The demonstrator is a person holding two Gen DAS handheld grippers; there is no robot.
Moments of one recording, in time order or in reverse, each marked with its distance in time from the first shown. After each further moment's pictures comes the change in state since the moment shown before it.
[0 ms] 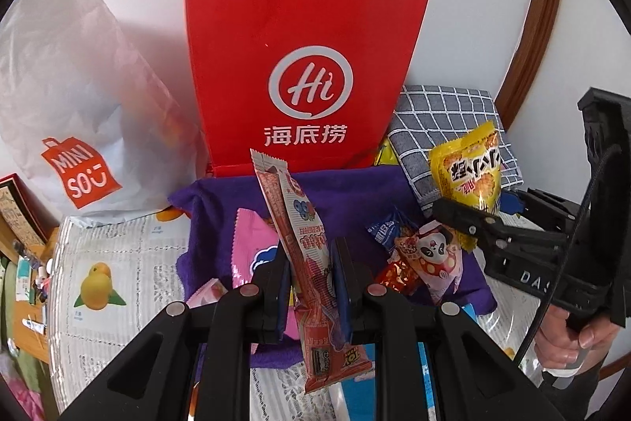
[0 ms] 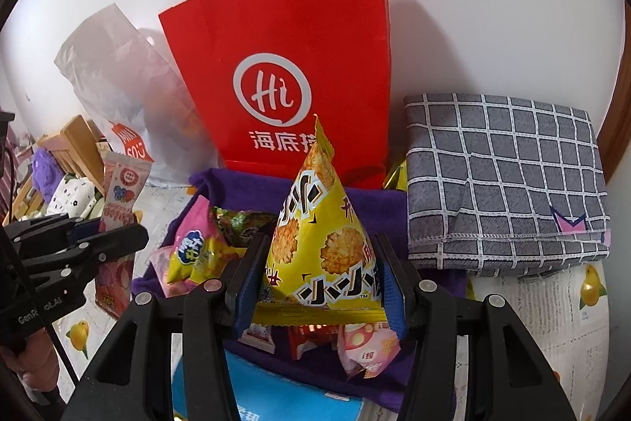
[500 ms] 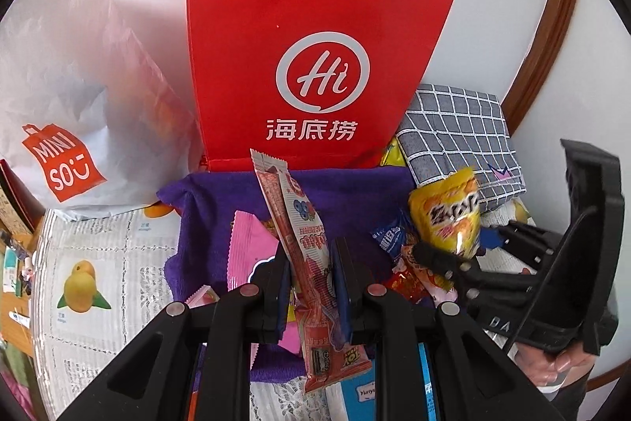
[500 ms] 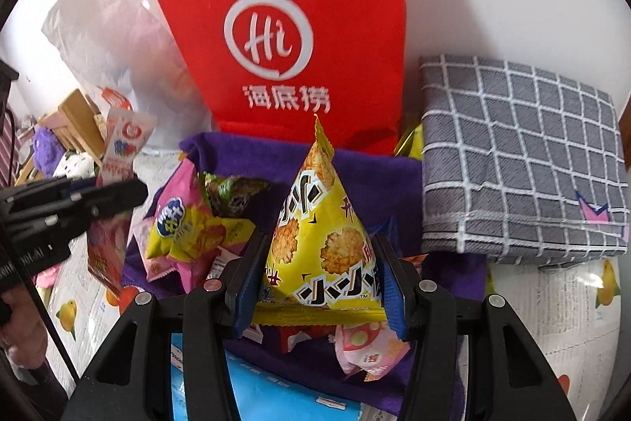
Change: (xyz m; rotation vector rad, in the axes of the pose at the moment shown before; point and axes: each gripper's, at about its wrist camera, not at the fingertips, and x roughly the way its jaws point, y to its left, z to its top) left arm 0.024 0.011 0.004 -0.047 0.027 -0.029; right arm 0.040 0.001 -0.011 -0.022 0.115 0.037
